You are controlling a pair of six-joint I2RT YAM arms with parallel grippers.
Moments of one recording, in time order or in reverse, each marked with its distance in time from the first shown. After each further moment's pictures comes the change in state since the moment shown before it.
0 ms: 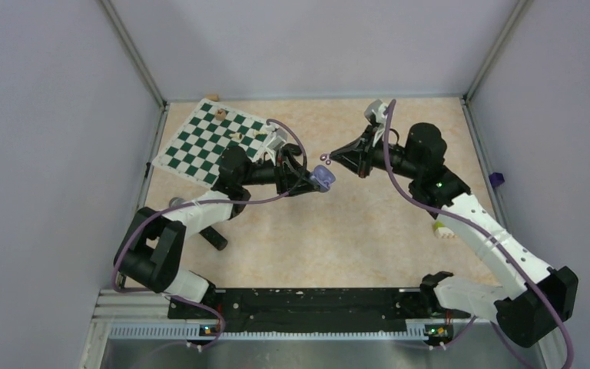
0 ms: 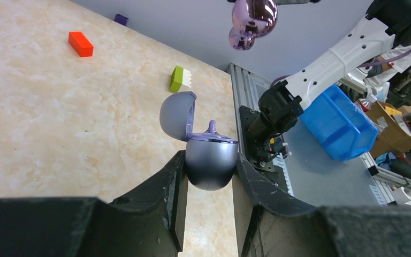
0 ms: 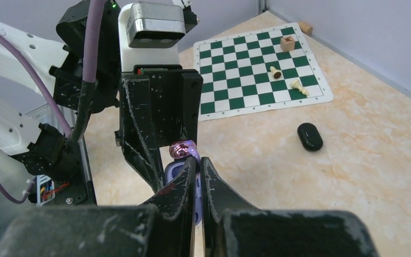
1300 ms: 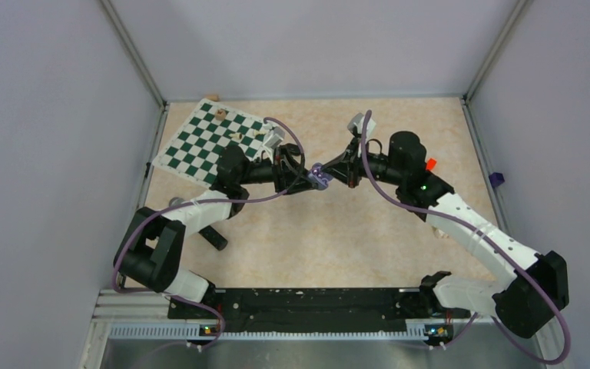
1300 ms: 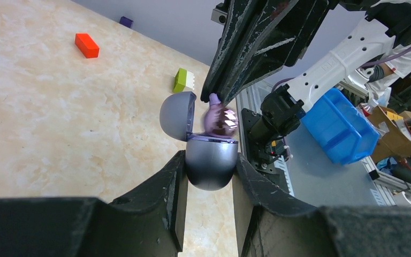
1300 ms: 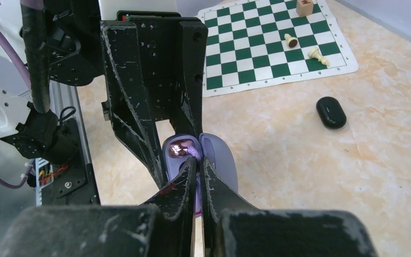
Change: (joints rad) left arm 0.019 0.000 0.000 0.008 0.000 -0.017; right arm 0.076 0.057 -0.073 0.029 0.045 -0.011
